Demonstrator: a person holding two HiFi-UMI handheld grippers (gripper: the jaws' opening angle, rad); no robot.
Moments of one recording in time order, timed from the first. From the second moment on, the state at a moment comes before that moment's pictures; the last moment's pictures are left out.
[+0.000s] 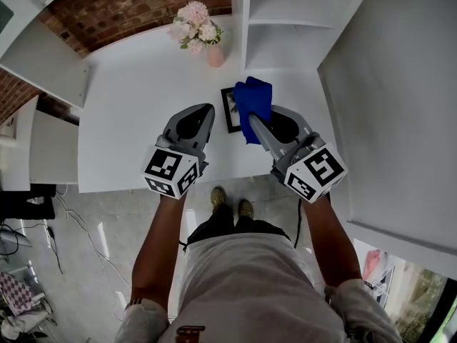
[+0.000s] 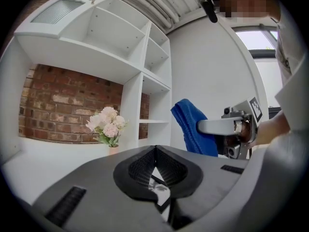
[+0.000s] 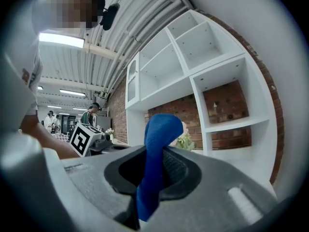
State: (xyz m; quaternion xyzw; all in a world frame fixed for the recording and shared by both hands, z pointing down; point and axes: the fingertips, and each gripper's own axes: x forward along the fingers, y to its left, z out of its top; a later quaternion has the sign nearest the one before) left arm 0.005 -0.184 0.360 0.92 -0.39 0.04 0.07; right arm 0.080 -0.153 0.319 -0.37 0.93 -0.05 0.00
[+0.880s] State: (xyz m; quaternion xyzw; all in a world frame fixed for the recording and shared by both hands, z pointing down) left arm 0.000 -0.269 0.466 0.89 -0.35 0.15 0.24; right arm 0.056 -0.243 0.393 -0.43 0.88 -0.16 -0.10
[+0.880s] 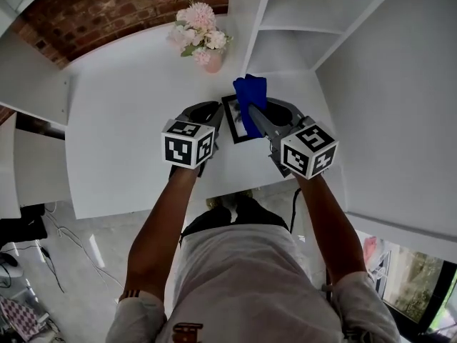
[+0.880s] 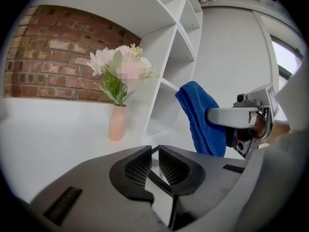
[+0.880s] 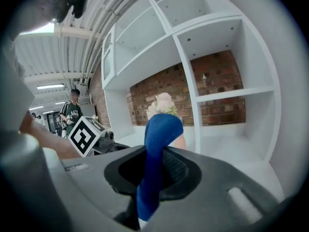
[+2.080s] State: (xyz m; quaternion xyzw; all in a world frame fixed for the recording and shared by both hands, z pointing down) left arm 0.018 -0.291 0.579 0.80 -0.35 0.31 0.38; right arm 0.041 -0.300 0.561 -0.34 0.78 -0.36 -0.38
